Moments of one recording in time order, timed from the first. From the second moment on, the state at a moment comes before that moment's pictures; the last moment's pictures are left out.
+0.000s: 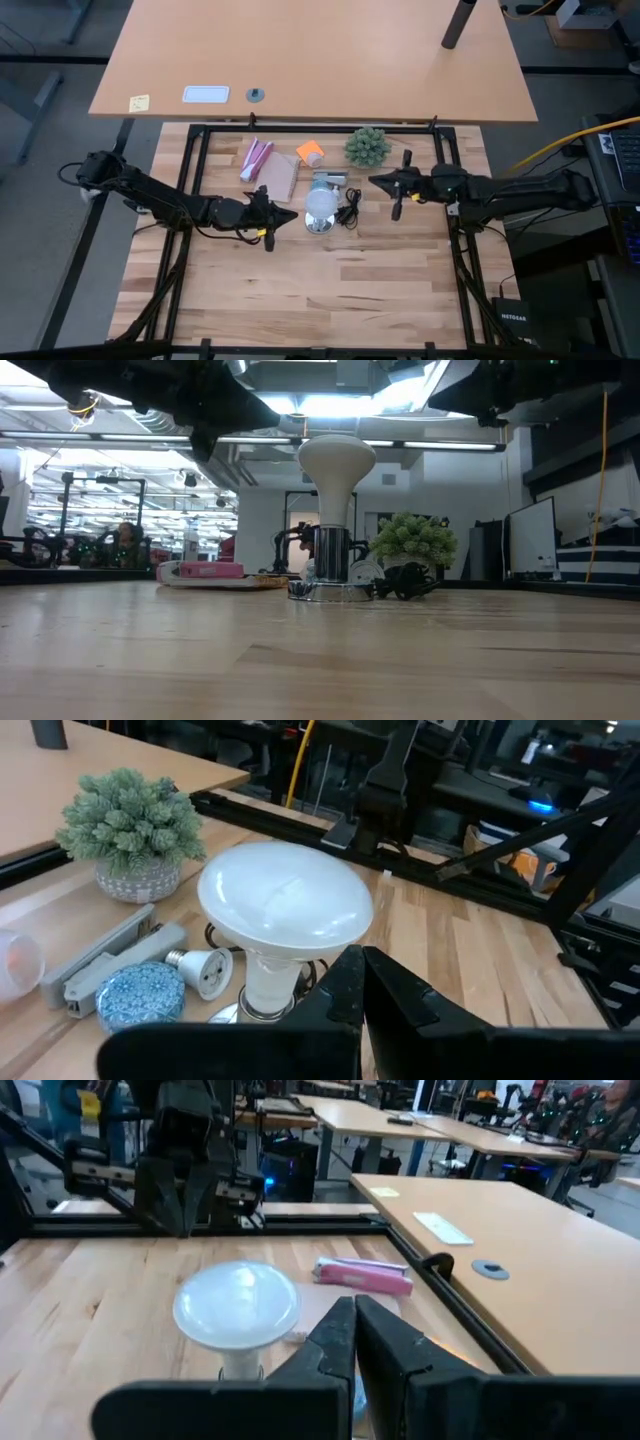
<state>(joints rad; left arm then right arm) -0.24 1.25 0.51 0.54 -0.44 -0.33 -0.02 0.82 0.53 0.16 0.22 -0.08</state>
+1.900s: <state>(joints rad) -0.22 1.40 0.51 0.80 -0.34 -0.26 -0.02 1.32 0.53 0.53 0.23 0.09</state>
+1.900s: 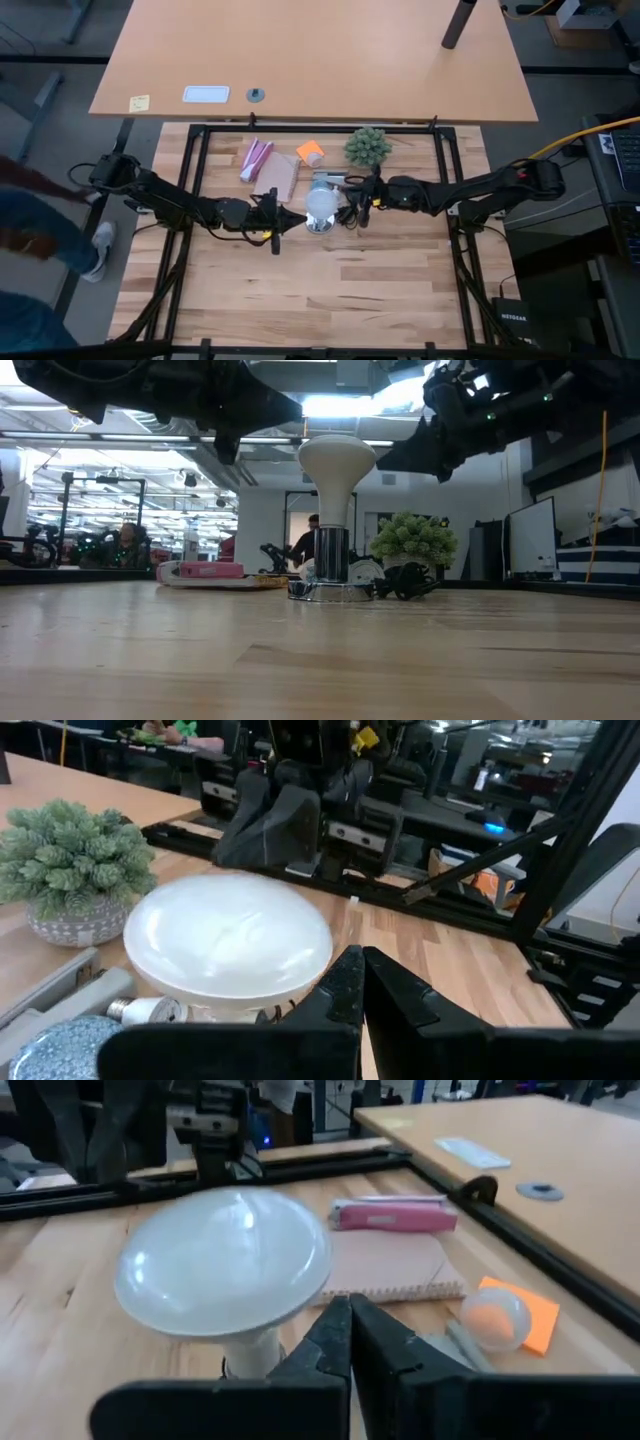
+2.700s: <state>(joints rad) -0.22 1.43 0.51 0.79 -0.40 -0.28 -0.02 1.34 0.53 0.53 0.16 0.18</state>
